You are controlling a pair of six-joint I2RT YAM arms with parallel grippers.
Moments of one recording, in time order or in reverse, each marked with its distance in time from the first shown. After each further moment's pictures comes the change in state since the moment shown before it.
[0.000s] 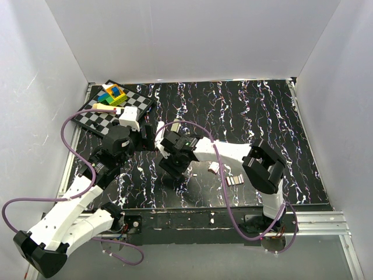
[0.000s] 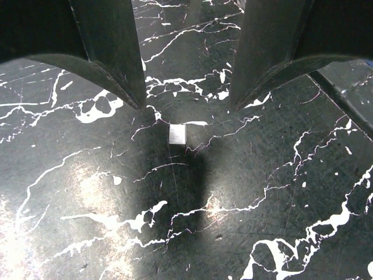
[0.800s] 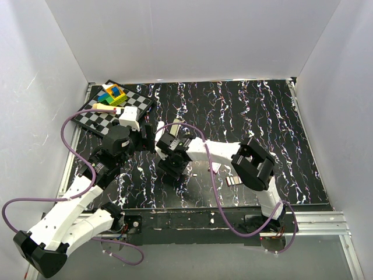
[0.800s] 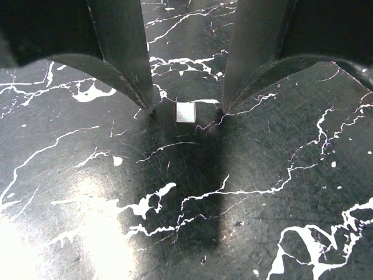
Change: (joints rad) left arm 0.000 0.000 0.000 0.004 0.000 0.000; right arm 0.009 0.117 0.082 -0.045 0.032 0.000
